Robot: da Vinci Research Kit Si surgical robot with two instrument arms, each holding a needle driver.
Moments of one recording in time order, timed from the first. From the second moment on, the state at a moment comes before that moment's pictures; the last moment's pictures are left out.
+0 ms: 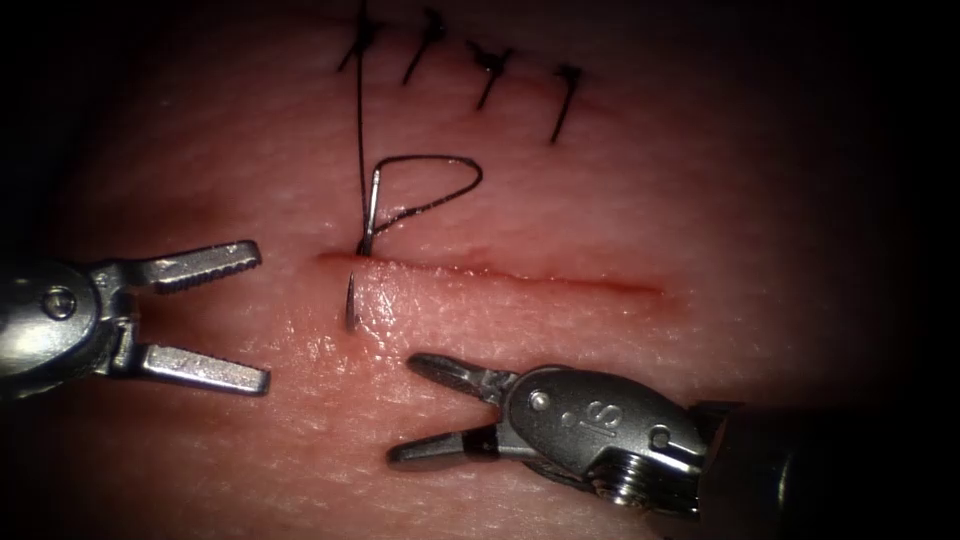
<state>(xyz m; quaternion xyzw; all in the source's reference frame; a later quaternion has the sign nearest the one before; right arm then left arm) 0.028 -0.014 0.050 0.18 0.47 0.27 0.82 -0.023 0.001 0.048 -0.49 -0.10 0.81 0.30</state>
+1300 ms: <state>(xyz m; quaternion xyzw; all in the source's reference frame) 0.027 -0.015 0.047 0.19 0.48 0.24 0.82 -0.026 0.001 0.061 -0.45 -0.11 0.83 0.31</state>
